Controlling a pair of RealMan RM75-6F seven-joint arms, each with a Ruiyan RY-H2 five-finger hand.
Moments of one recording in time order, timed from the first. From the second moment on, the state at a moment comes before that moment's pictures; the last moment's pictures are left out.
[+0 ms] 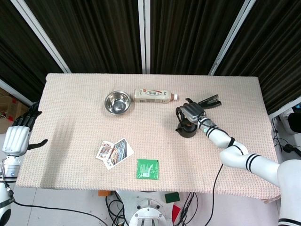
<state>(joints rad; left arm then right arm) -0.25 -1.34 -0.10 -1.11 1.46 1.40 -0.26 0.98 -1.49 0.17 -1.13 -1.16 0.48 0.02</state>
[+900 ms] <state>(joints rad) -0.26 -1.33 -0.10 -1.14 1.47 1.39 -0.23 0.98 -1.34 0.18 -1.29 -1.11 0.43 0.08</state>
